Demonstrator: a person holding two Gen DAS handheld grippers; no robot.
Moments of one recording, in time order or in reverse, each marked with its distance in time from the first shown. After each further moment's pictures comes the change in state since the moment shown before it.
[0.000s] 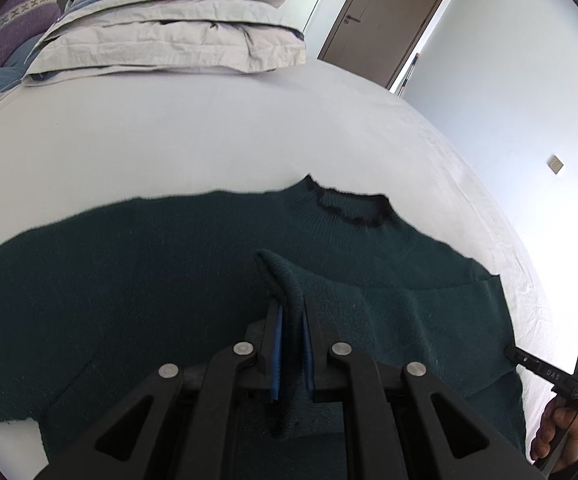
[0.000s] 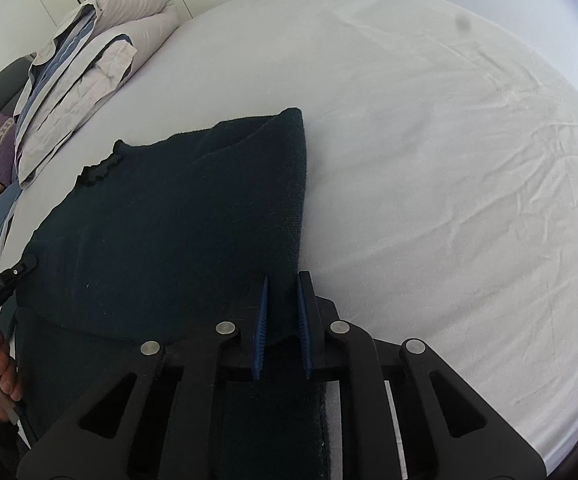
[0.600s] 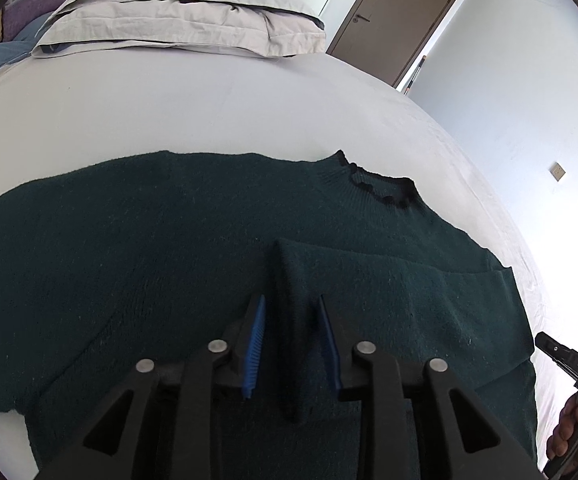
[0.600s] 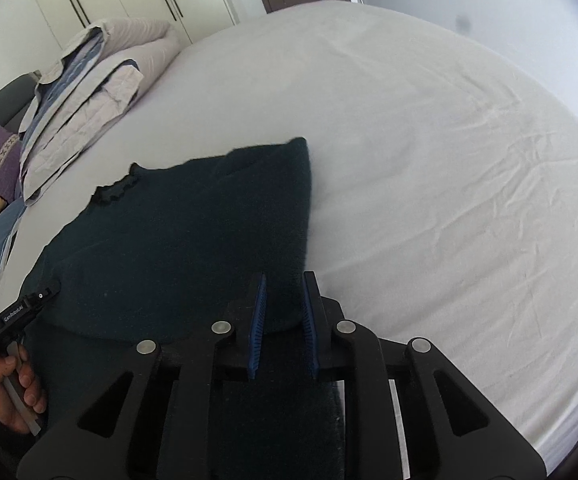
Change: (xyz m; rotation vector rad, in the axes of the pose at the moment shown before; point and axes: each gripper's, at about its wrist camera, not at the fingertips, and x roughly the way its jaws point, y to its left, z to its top) left arm 0.016 0.031 -0.026 -0.037 0.022 -0.011; right arm -0.030 0.014 -0.008 -0.020 -0.101 0.019
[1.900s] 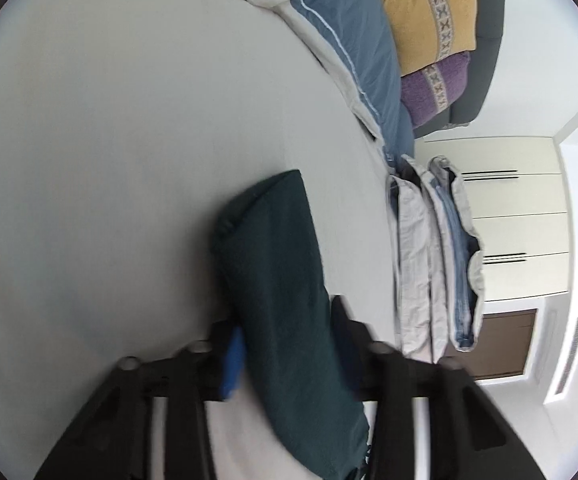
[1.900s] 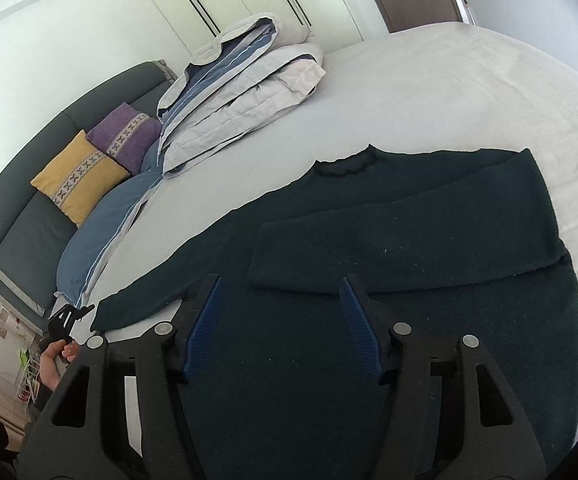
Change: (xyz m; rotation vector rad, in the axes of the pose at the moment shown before) left arm -0.236 0.379 -0.118 -1.225 -0.491 -0.010; right arm -0.086 0.178 -0.063 -0.079 -0.039 0.407
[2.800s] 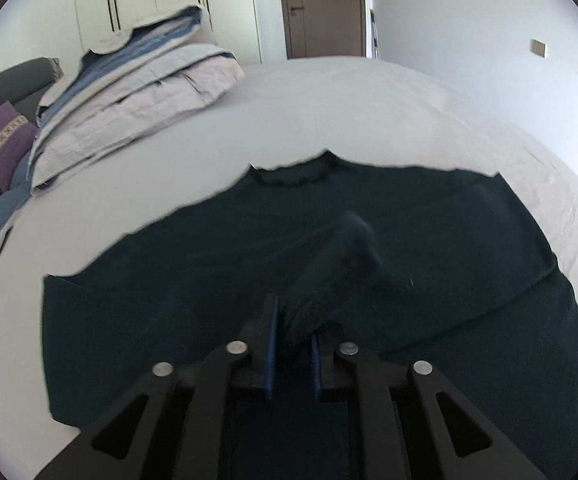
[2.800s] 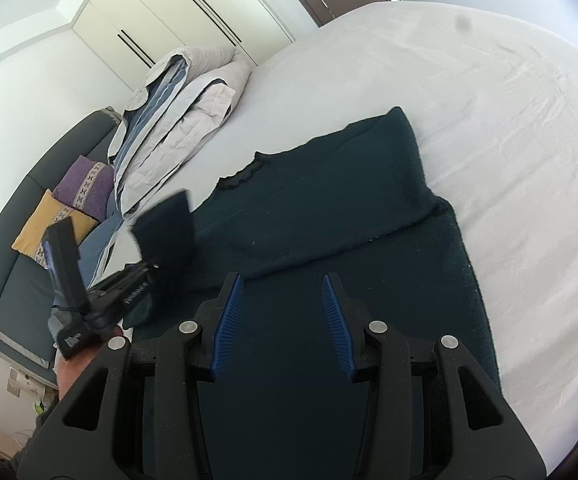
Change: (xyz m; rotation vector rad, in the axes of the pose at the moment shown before) left arm 0.089 -0.180 -0.529 1.687 0.330 0.131; right arm -0.055 -0.138 -0.029 0.232 -0.037 -0.084
